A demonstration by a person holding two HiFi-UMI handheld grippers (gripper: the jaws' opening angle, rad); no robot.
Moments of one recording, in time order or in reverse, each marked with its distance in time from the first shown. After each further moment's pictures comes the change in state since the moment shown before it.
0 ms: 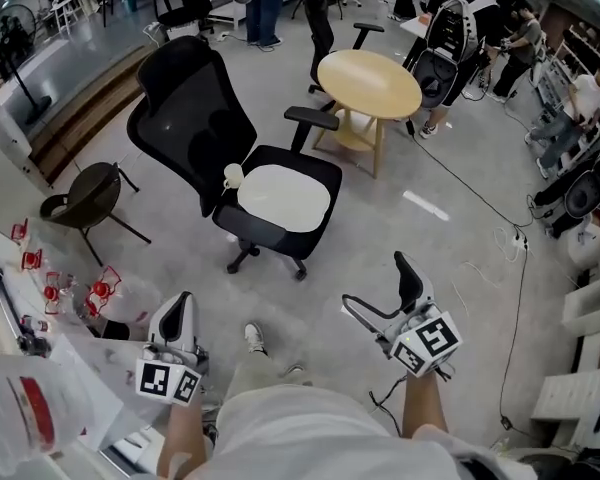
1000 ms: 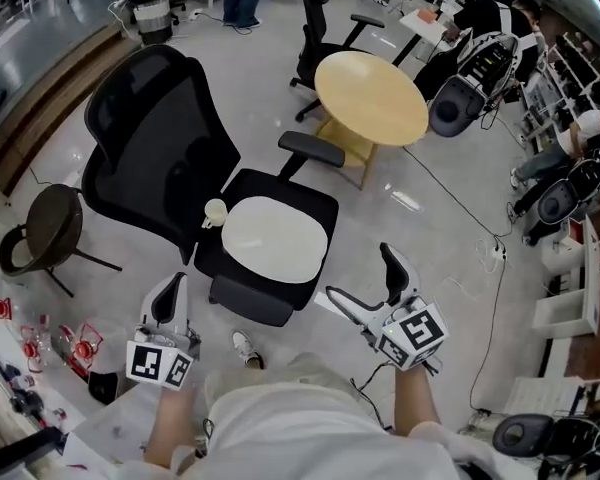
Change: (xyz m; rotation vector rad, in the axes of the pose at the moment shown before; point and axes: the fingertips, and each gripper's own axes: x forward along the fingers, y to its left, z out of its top) left arm 0.275 0.173 -0.018 -0.087 0.024 -0.089; right arm 0.277 -0.119 0.030 -0.035 0.149 -0.059
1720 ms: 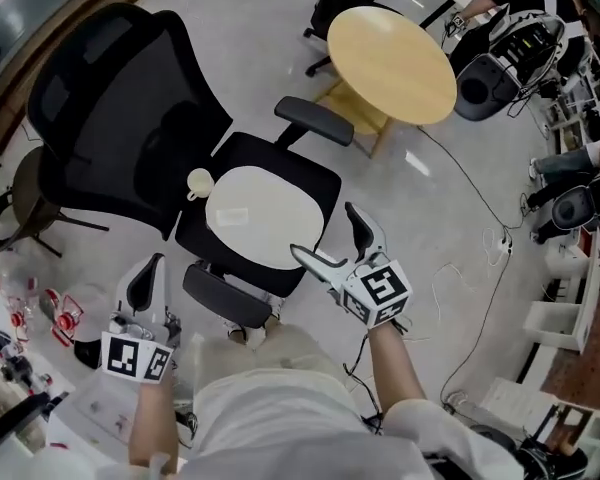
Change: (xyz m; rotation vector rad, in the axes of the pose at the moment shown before) left arm 0.078 -0.012 -0.026 0.028 0.096 0.083; right arm 0.121 -0.088 -0.078 0.066 0.108 0.139
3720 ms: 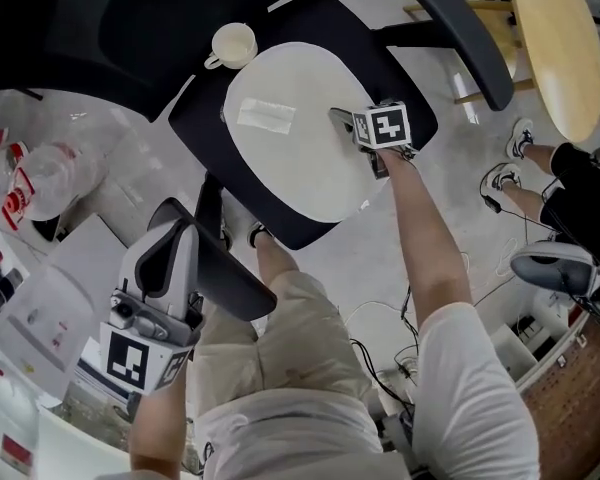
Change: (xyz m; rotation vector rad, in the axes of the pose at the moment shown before) left arm 0.037 0.006 -0.188 -0.197 0.159 0.207; right arm 0.304 -0.166 -0.382 -0.086 0.801 0.053
